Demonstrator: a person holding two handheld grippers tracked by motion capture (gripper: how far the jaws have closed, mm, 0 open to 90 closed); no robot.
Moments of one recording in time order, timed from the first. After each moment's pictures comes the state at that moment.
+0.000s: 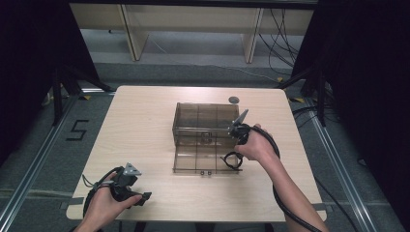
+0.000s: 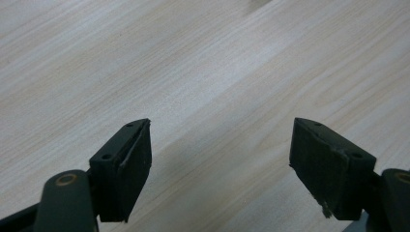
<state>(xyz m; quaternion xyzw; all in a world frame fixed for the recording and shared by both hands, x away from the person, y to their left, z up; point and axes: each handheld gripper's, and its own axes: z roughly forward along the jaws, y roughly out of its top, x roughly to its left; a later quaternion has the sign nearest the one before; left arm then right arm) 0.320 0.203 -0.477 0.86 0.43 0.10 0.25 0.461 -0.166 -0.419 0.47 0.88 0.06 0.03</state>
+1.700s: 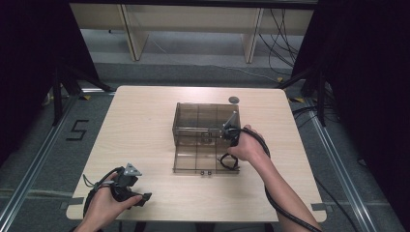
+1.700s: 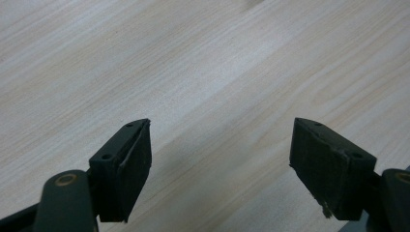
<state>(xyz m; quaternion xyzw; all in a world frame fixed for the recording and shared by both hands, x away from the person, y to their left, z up) 0.319 0.203 -0.478 0.86 0.43 0.10 0.25 0.470 -0.146 -0.440 0.42 0.90 0.04 0.05</state>
